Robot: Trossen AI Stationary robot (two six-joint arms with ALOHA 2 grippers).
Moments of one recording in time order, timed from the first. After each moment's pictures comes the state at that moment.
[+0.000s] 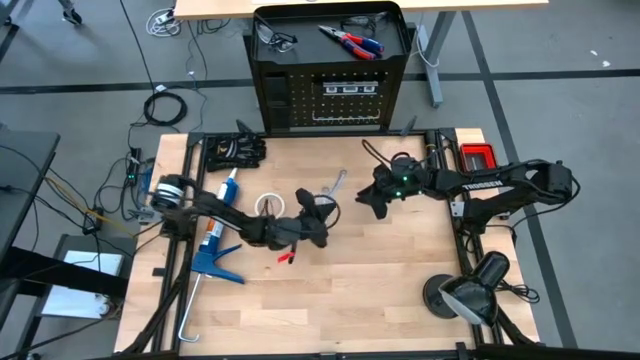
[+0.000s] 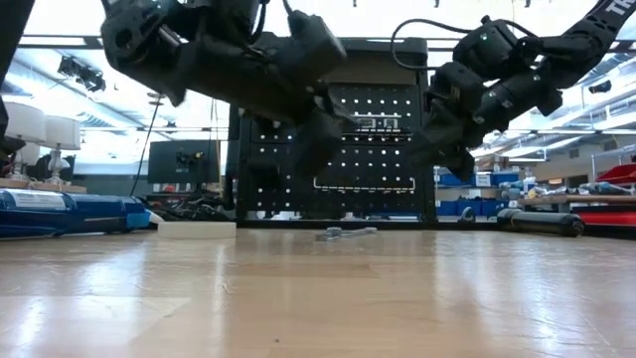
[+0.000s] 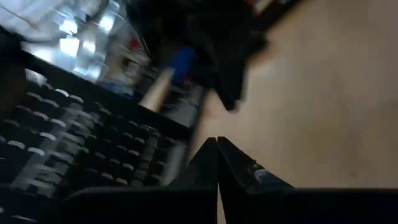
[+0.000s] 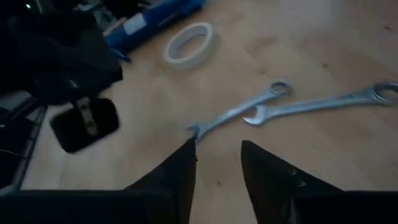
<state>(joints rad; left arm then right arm) -0.19 1.86 0.85 0.83 -0.78 0.78 -0.33 1.26 0.45 0.29 -0.26 0.43</state>
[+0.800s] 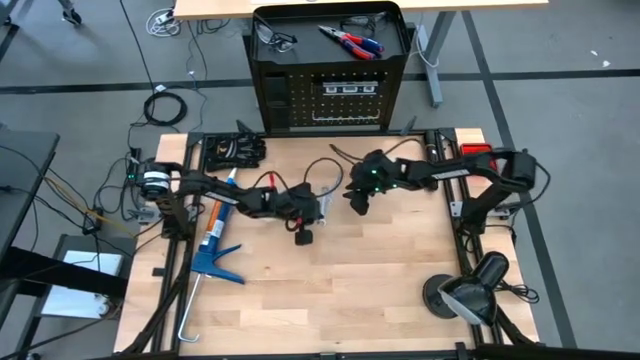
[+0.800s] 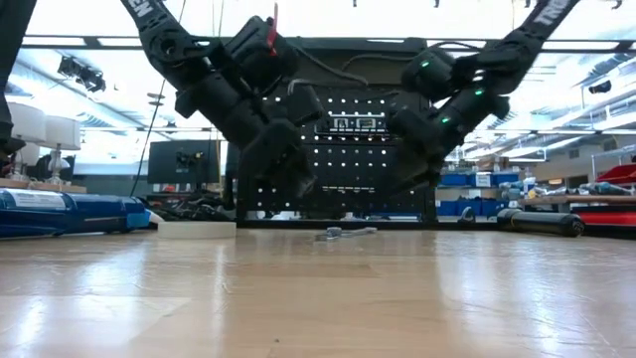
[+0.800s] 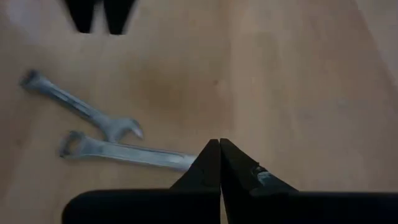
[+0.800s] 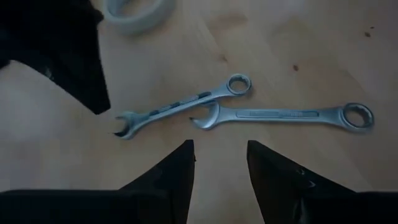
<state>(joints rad) 0.06 1.76 0.86 0.22 -0.03 0.07 -0.35 1.58 0.73 0.09 -0.17 0.17</state>
